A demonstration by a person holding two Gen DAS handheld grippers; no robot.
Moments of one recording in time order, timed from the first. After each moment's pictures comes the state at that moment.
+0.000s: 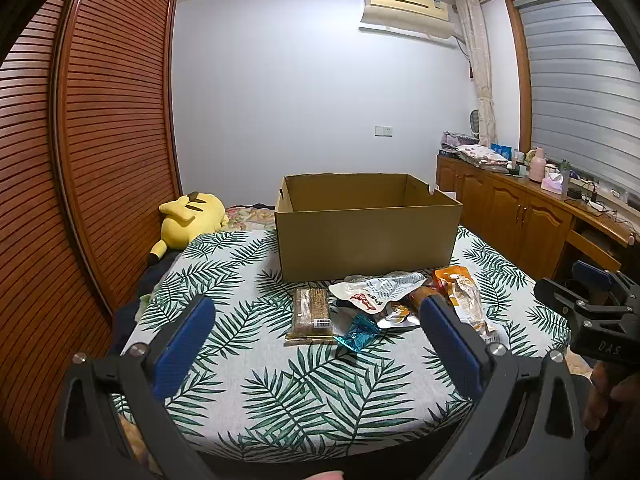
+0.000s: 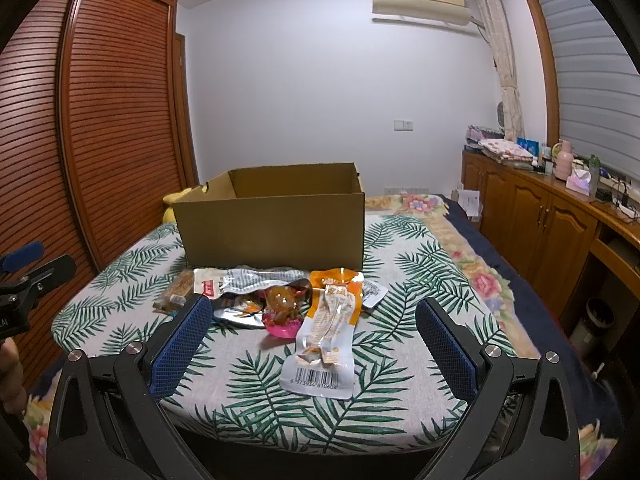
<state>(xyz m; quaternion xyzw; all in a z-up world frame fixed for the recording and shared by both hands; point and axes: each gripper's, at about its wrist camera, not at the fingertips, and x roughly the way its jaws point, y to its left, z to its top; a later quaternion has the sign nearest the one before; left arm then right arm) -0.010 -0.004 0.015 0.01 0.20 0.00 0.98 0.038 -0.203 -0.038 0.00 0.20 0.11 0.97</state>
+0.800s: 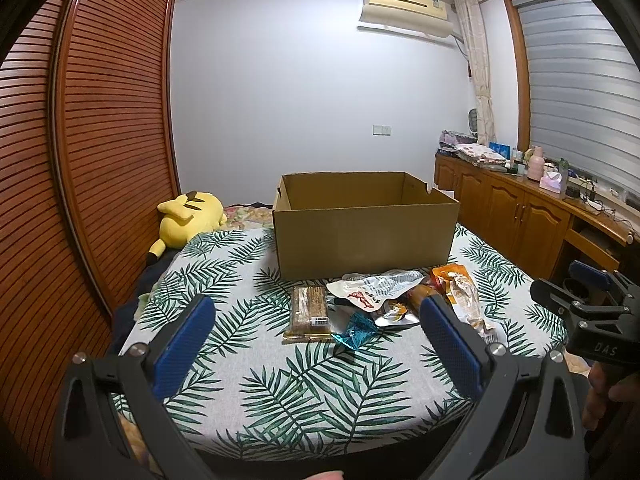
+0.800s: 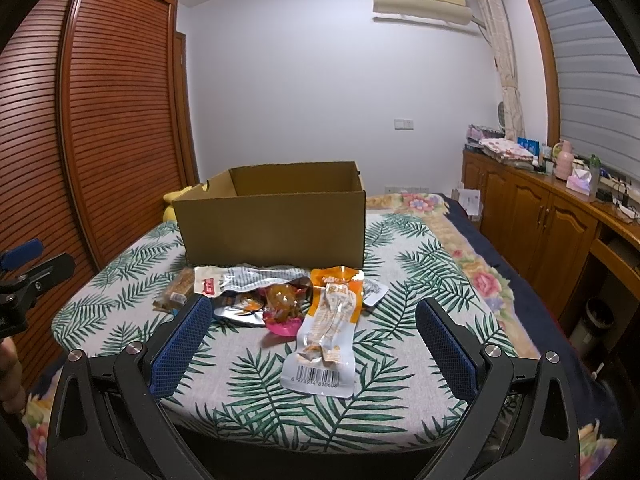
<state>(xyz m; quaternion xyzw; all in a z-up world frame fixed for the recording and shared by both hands) -0.010 -0.006 0.016 0.01 0.21 -0.01 0.98 0.038 -0.203 -0.039 0.00 0.21 0.10 0.97</state>
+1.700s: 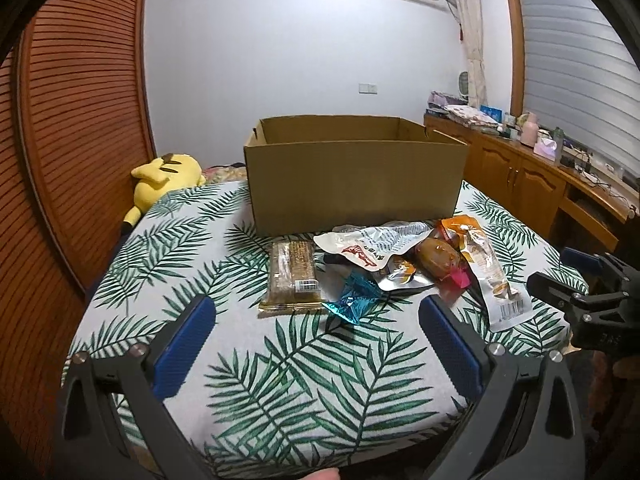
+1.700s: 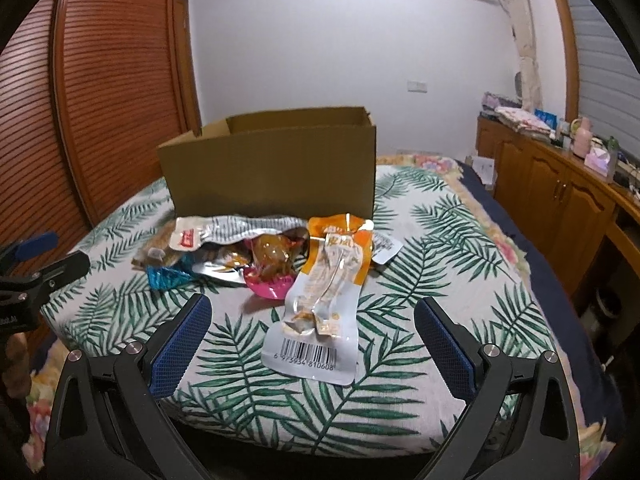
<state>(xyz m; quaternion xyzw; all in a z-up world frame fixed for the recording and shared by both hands) 0.045 -0.003 -0.043 0.01 0.28 -0.04 0.96 0.082 -0.205 -0.082 -0.02 0.28 0.13 0.95</state>
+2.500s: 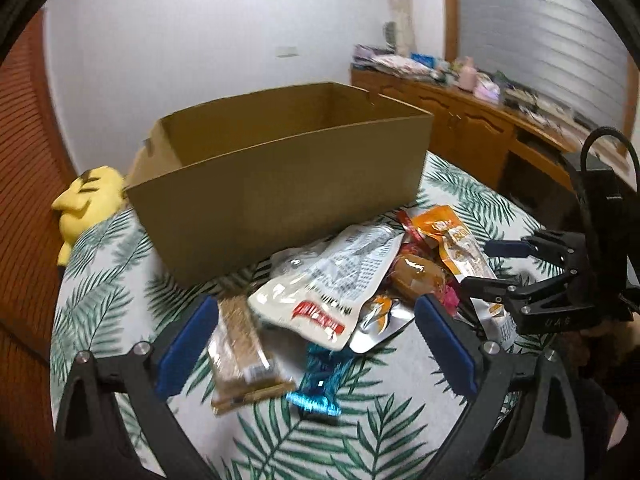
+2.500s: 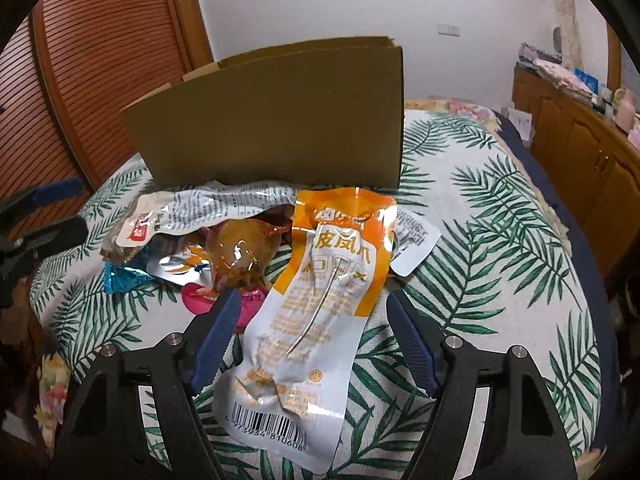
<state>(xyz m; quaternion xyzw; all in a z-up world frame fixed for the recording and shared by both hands) 0.149 -0.033 -0.034 0.09 0.35 -0.19 0.91 0.174 -0.207 -0.113 -0.01 0.39 0.19 0.90</state>
